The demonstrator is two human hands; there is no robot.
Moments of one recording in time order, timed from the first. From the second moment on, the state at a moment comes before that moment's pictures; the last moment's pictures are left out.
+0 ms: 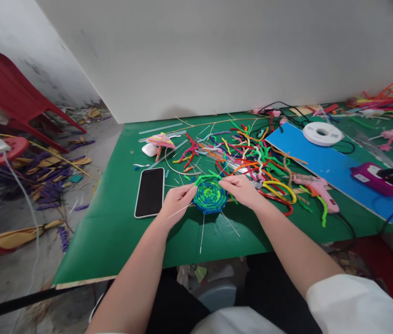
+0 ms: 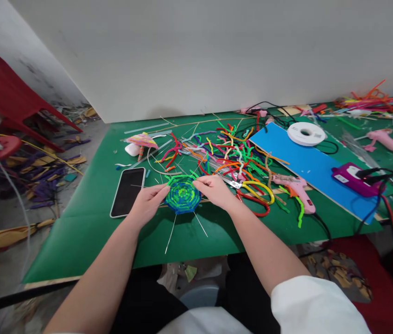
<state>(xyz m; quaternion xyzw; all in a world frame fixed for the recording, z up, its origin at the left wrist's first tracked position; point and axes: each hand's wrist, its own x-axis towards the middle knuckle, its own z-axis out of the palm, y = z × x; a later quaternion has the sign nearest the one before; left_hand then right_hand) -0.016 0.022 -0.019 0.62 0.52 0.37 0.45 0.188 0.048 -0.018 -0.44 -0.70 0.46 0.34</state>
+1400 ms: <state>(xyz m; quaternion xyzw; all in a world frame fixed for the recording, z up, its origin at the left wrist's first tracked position) -0.003 0.028 -0.031 0.39 0.54 0.57 0.49 0.192 0.051 -0.024 -0.40 -0.53 0.69 0.29</state>
